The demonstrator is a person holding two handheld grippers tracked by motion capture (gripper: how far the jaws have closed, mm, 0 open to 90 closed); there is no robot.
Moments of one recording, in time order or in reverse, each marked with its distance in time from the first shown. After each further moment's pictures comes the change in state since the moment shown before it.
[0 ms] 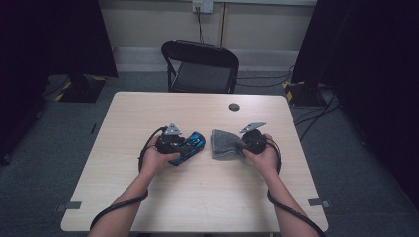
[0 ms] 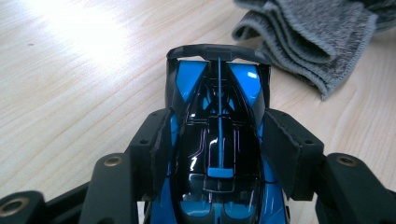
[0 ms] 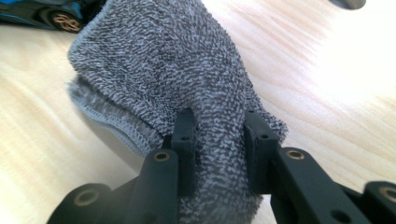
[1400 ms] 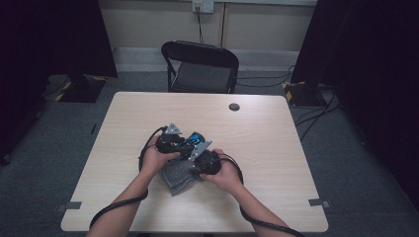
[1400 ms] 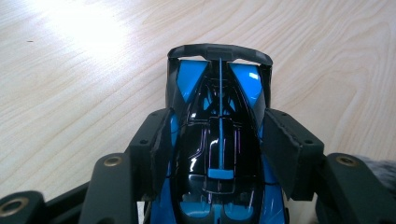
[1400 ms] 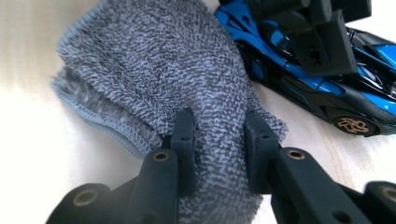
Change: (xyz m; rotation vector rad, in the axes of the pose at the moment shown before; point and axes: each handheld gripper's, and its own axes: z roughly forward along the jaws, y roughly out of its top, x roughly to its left) left arm 0.001 0.001 0.000 0.005 -0.002 -0.011; right arm 0.143 0.045 0.029 0.022 0.319 -0.380
